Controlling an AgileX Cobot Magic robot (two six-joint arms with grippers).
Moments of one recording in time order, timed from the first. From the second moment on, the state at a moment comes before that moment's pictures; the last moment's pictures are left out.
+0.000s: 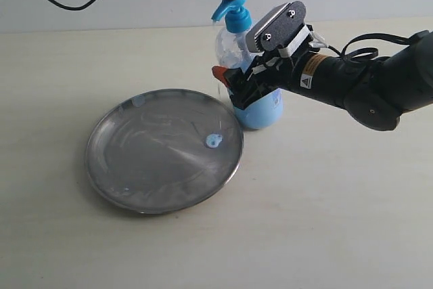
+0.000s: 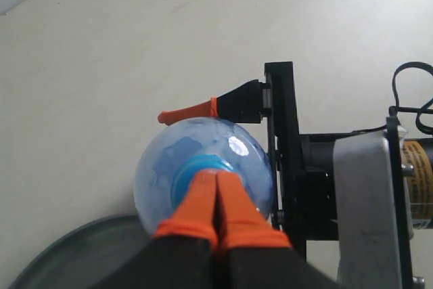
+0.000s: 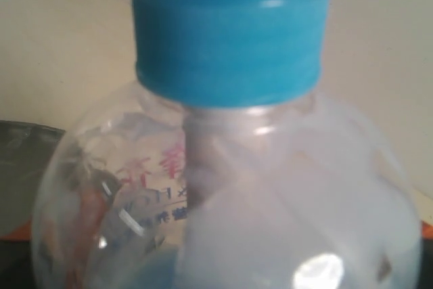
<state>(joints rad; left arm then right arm) -0.61 1.97 -1.81 -0.38 0.89 0.36 0.38 1.98 -0.85 -0.49 -0.80 0.02</state>
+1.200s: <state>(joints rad) -0.62 1.77 -1.73 -0.25 0.77 0.44 0.39 1.98 -0.85 -0.48 -0.79 -0.07</state>
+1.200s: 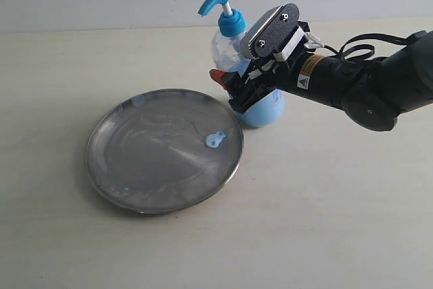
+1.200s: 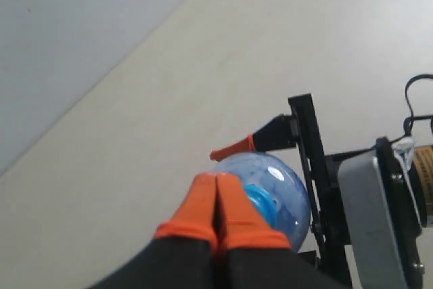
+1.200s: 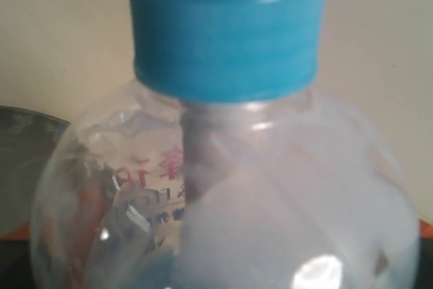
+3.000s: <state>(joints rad) -0.62 1.45 -1.03 -0.23 0.49 0.26 0.32 2.01 -0.85 -0.26 -0.83 0.09</state>
